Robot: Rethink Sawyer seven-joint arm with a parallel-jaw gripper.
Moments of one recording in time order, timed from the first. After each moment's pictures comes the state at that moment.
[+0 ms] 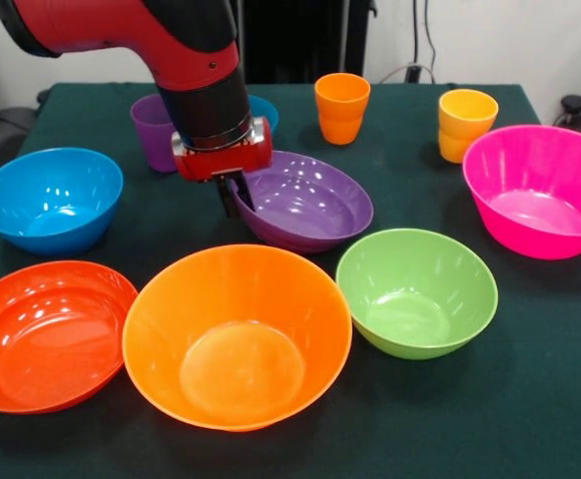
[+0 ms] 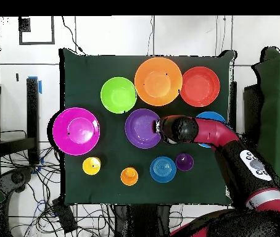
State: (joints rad) arm -0.78 -0.43 0.48 1.62 -0.47 0.58 1.62
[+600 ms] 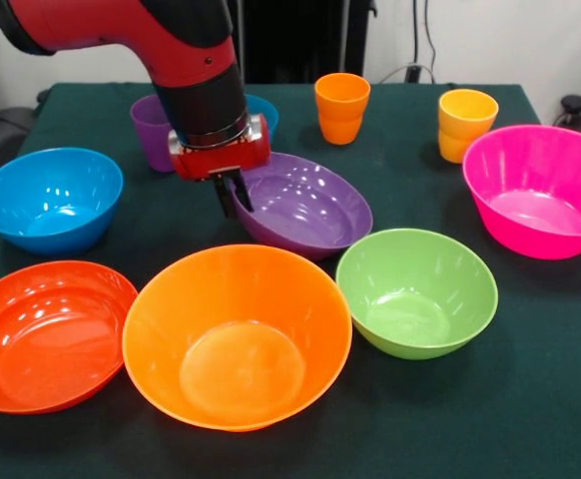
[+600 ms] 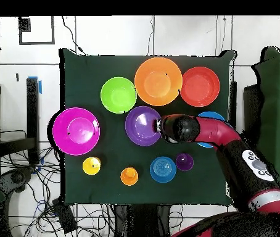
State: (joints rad) arm -0.80 -0.44 0.51 1.62 -0.49 0.60 1.62
